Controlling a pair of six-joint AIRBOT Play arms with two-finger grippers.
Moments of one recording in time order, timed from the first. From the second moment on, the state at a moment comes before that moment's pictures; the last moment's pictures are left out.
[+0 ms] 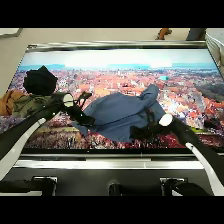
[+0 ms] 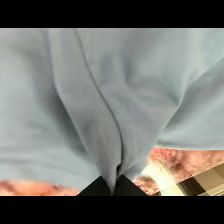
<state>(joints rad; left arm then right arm) -0.41 -1.51 1.28 1.32 -1.27 -1.57 0.24 -1.21 0.80 -0.93 1.02 1.53</state>
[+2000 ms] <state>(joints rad) -0.29 -1.74 1.70 1.39 -1.14 -1.63 0.25 -1.66 1.67 -1.75 1.00 2.10</state>
